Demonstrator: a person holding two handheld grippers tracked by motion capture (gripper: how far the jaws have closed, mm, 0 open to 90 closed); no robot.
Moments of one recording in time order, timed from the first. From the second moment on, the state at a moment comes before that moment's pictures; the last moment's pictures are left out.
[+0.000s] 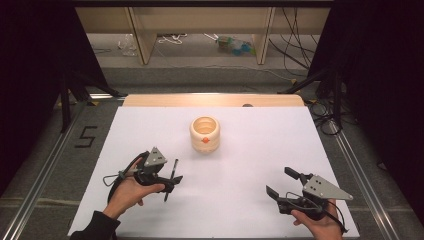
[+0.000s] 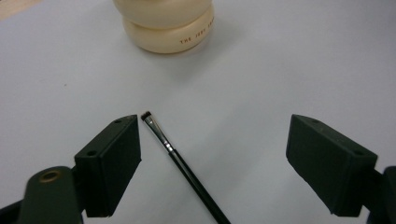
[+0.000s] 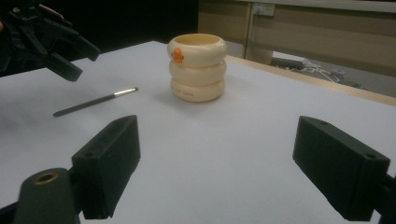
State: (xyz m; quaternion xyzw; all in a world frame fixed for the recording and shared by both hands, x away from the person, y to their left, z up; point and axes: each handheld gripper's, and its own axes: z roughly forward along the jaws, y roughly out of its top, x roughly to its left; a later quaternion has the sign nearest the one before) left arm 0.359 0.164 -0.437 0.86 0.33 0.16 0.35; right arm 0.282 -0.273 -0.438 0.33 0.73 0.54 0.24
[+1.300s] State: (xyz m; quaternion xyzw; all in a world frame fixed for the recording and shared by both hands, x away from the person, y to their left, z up) left arm 0.390 0.152 -0.451 0.91 0.34 0.11 0.21; right arm 0.283 -0.271 -0.440 0.33 0.74 0.54 0.23
